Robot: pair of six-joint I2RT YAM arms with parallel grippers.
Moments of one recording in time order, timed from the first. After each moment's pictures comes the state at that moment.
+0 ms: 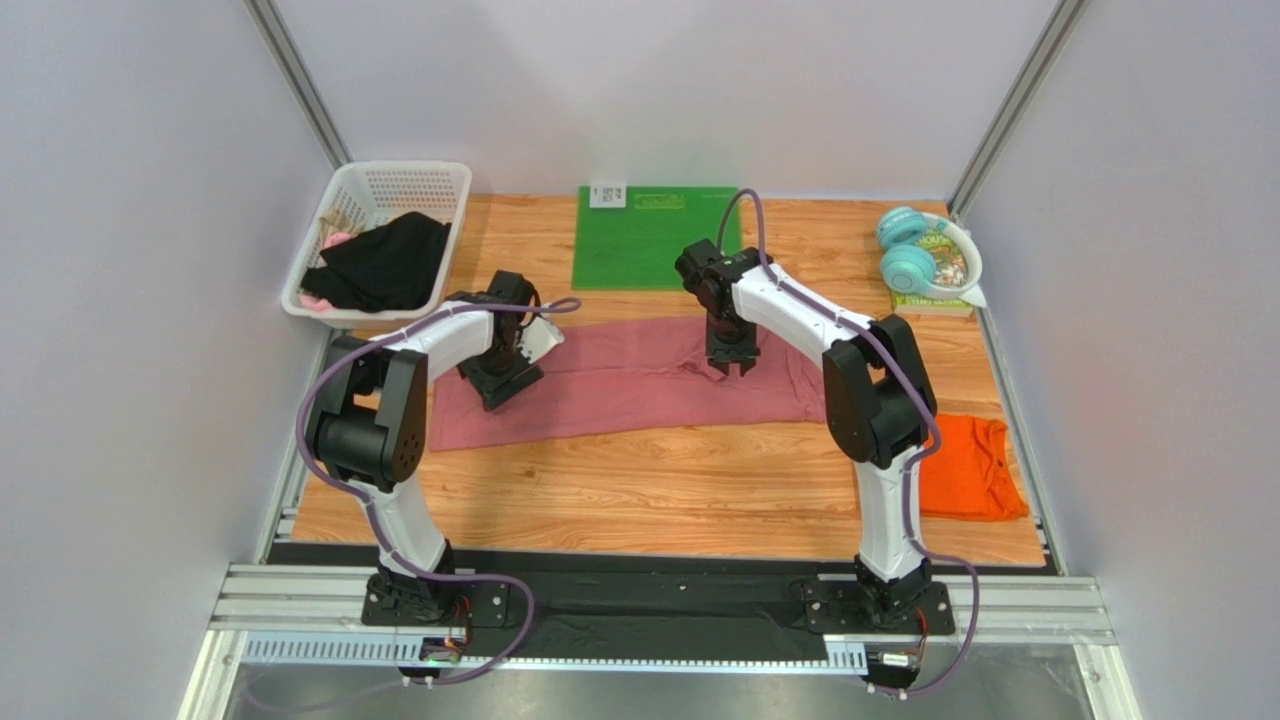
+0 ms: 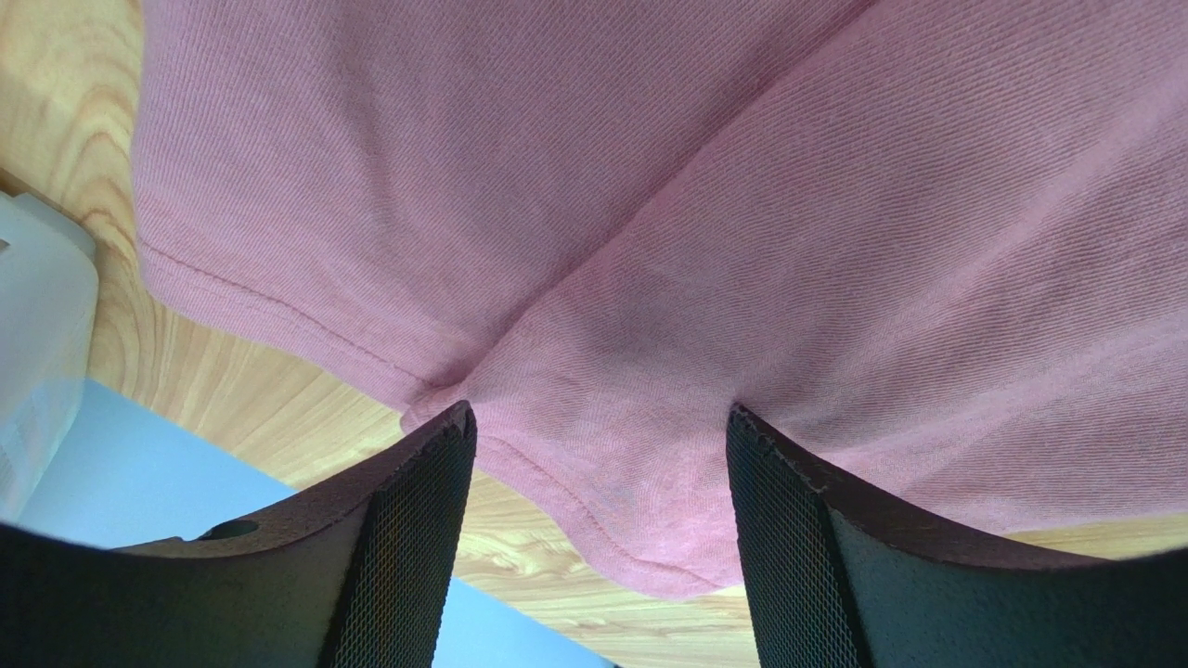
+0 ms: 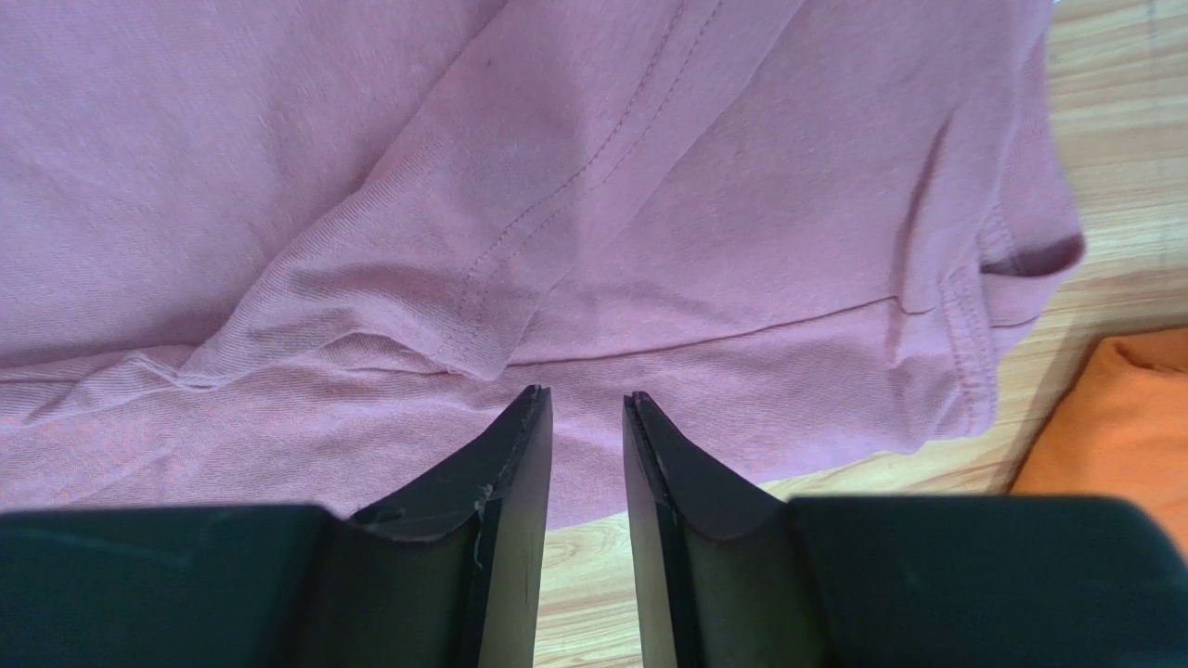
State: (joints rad) left arm -0.26 1.80 1.14 -0.72 -0.24 0.63; right arm 0.54 2.06 1.67 -1.03 0.29 0.60
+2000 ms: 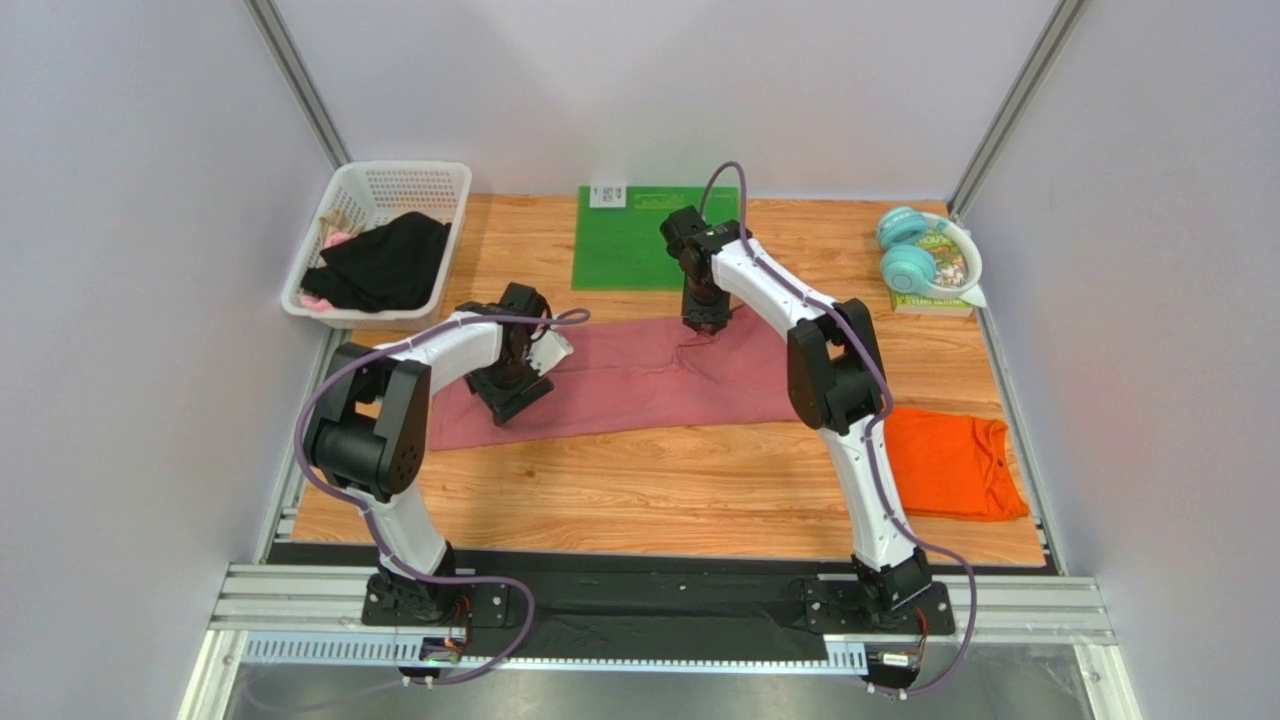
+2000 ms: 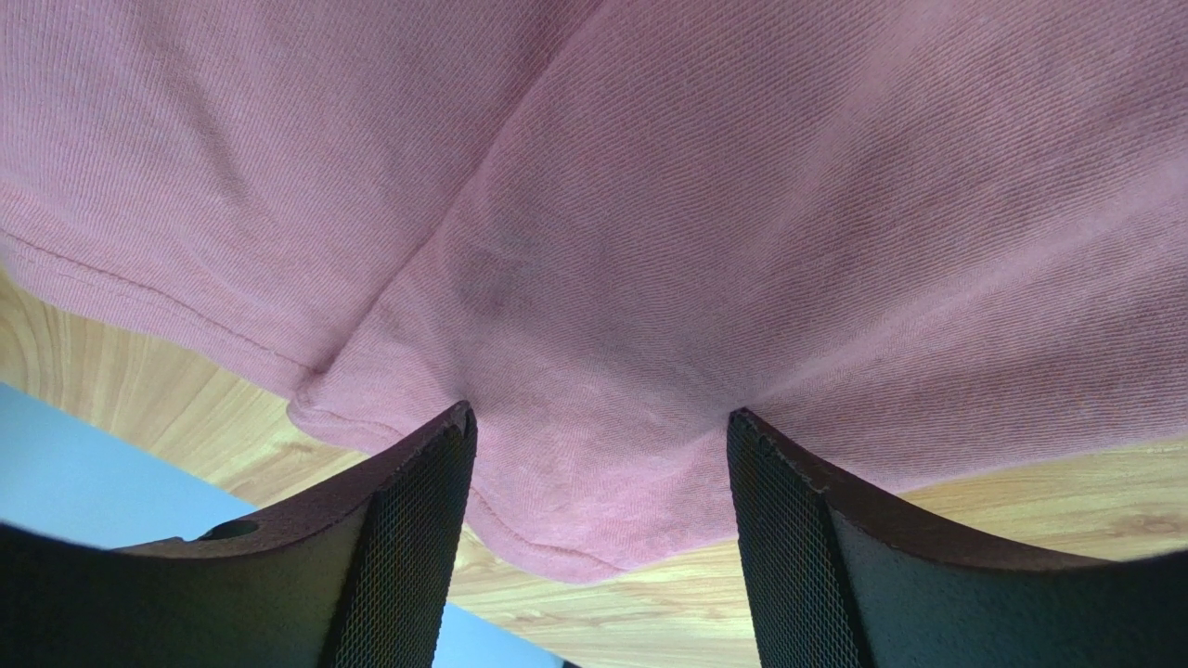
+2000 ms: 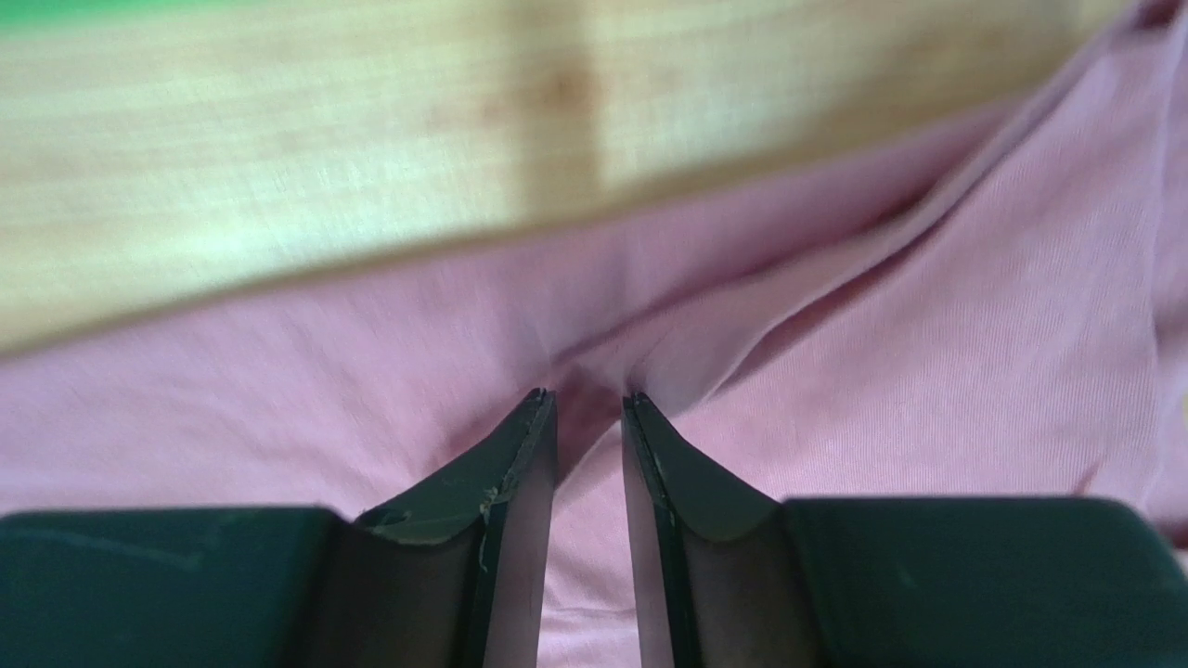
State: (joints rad) left arm -0.31 1.76 1.08 -0.73 -0.22 0.55; right arm 0.50 2.35 2.06 -1.01 0.25 0.59
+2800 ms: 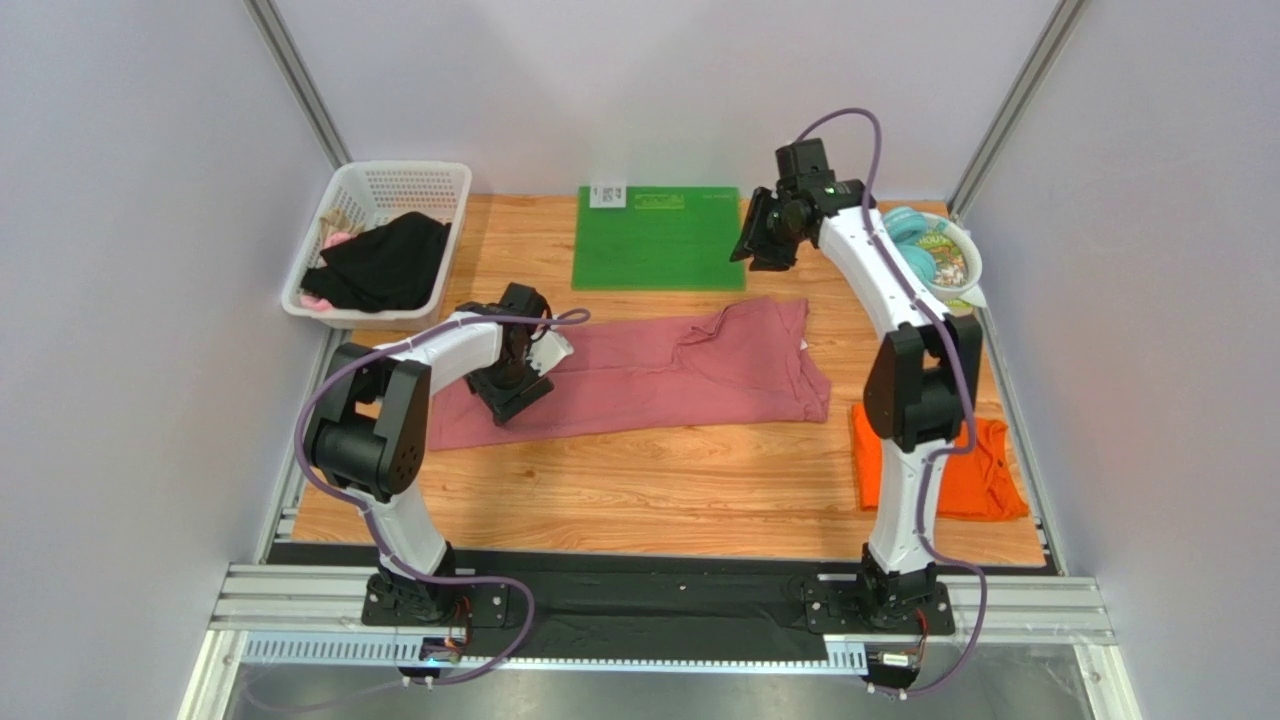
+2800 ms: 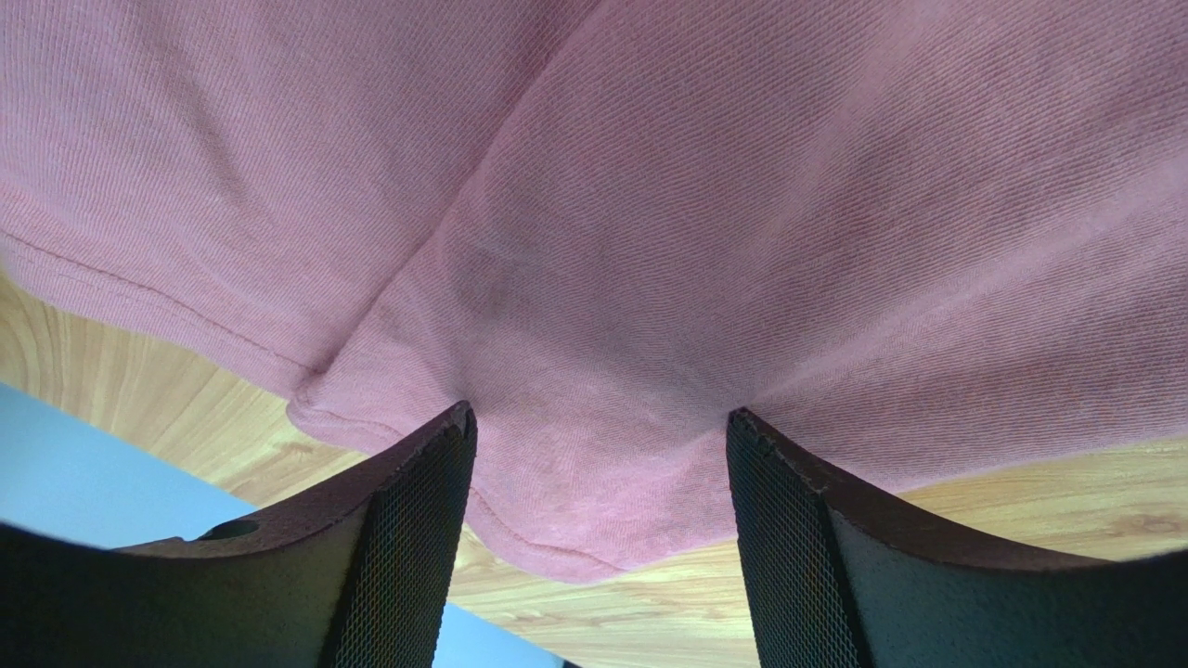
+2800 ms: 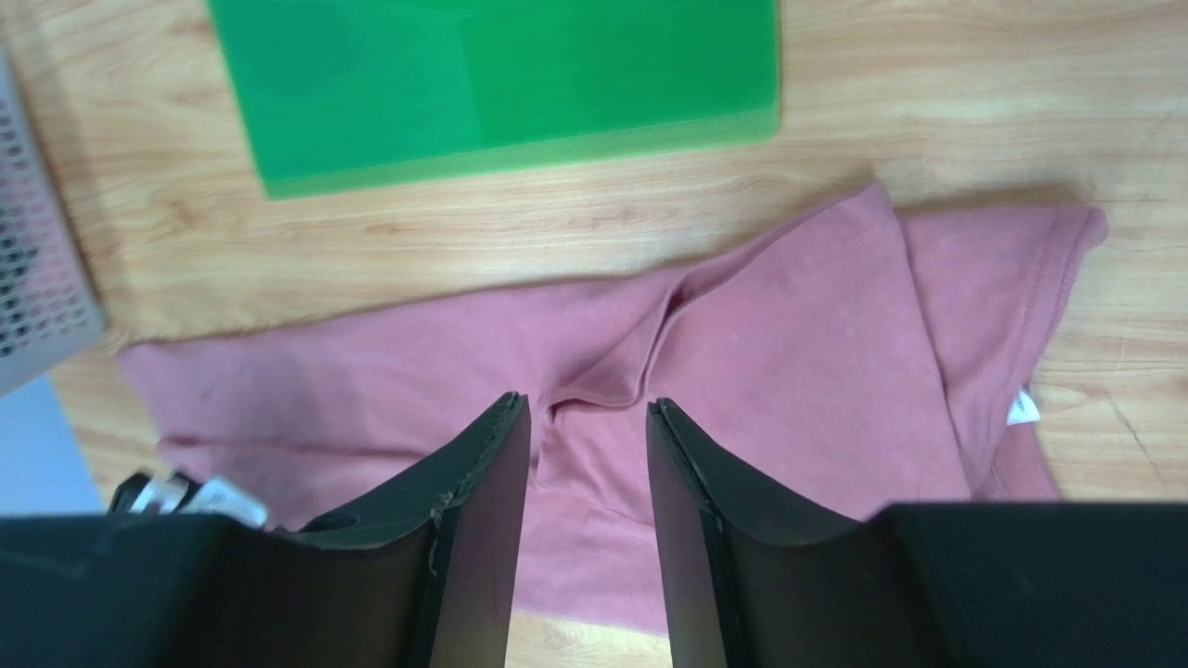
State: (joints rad) left arm -0.31 1.76 1.08 -0.73 -0.22 0.55; right arm 0.25 2.10 2.01 -0.85 -0.13 0.53
